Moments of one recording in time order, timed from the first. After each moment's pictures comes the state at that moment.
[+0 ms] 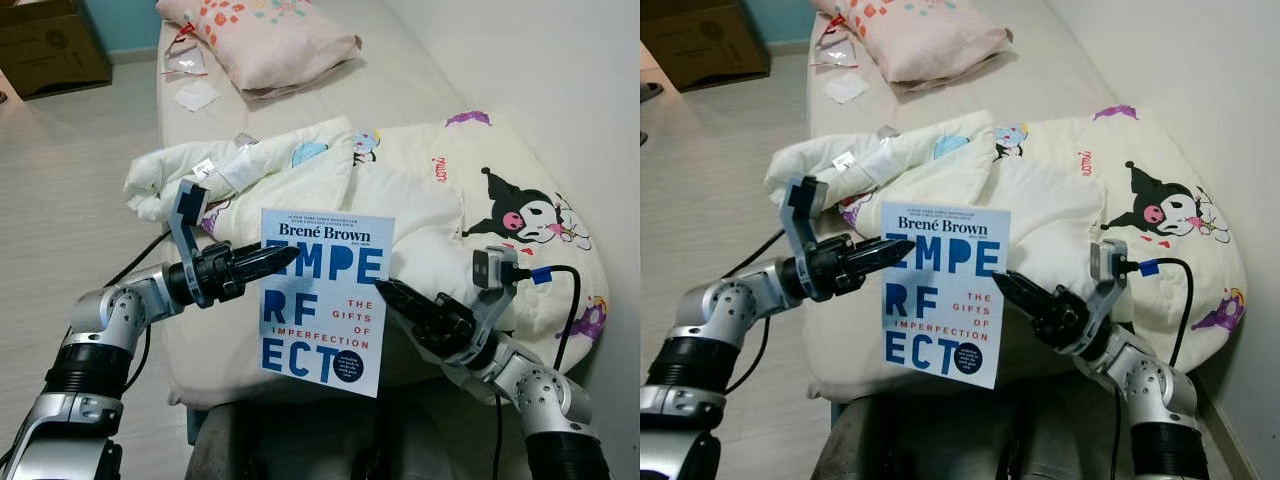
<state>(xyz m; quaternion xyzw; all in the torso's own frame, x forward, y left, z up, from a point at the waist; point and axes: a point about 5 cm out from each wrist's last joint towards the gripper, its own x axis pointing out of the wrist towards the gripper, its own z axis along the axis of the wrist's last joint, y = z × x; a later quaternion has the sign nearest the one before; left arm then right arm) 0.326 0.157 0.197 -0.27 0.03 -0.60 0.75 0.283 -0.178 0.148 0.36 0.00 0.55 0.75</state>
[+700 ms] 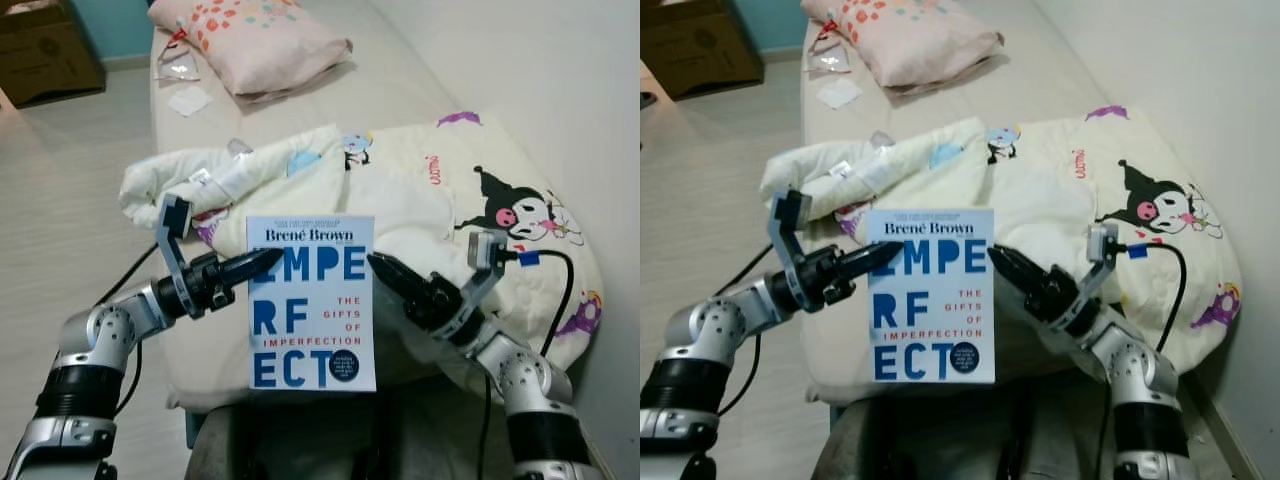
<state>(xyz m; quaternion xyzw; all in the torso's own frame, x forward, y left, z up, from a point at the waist) 0.315 0.187 0.171 -0.31 0.02 -0.49 0.81 0.328 -0.178 0.142 0.32 -0.01 0.38 0.87</state>
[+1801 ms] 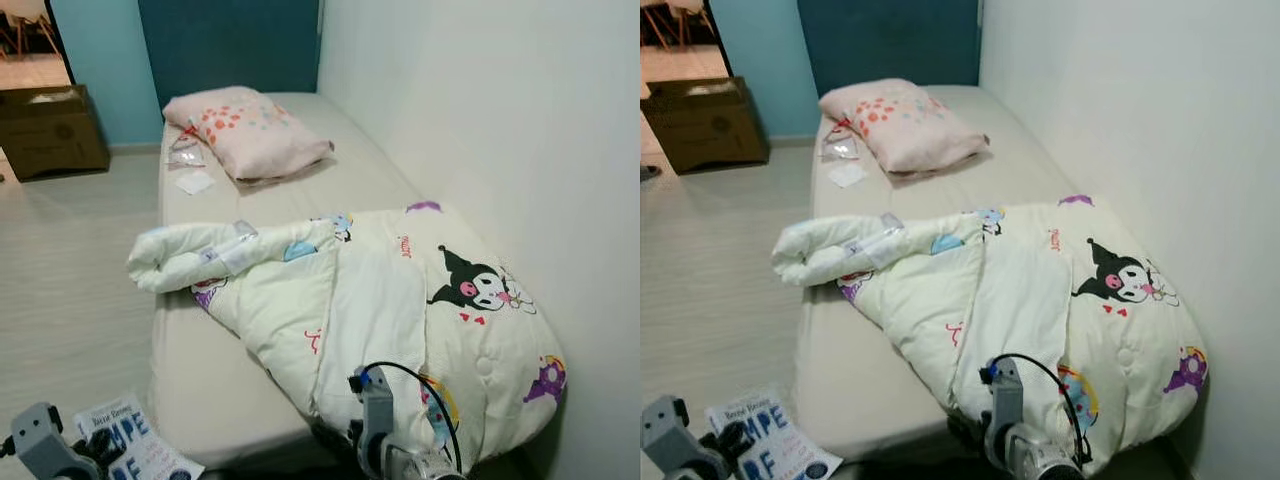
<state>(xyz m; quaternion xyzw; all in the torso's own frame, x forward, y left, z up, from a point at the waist) 0.172 0.303 -0.049 -0.22 0.30 0.23 0.90 0.229 -0.112 -0.058 0.09 0.45 0.18 0.87</state>
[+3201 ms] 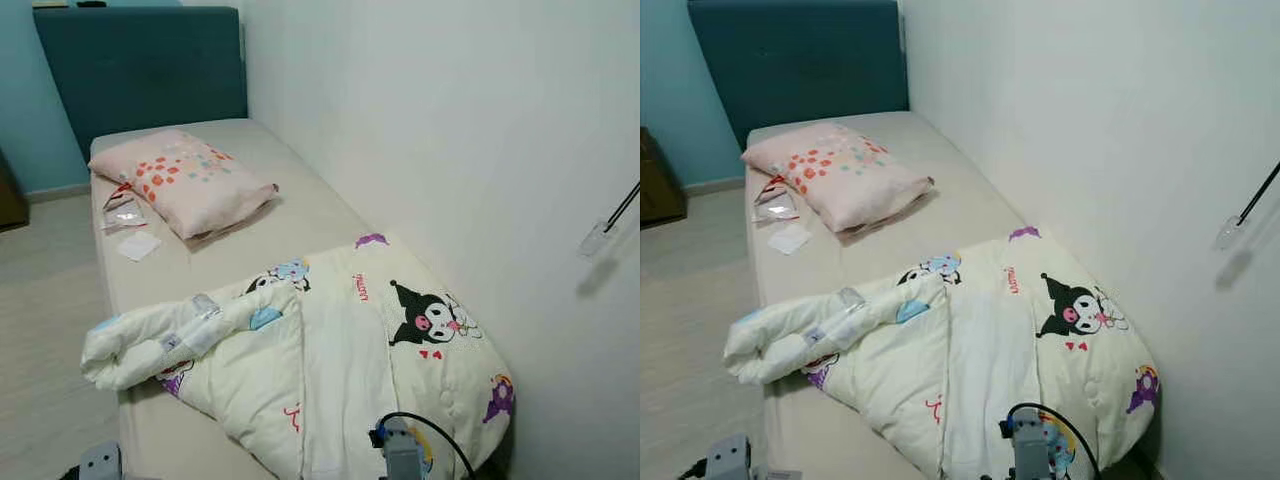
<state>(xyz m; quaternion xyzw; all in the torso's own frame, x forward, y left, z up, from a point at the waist) 0.159 0.255 -0.080 -0.09 0.44 0.17 0.88 0.187 -0.143 -0.085 0.05 0.50 0.11 0.86</state>
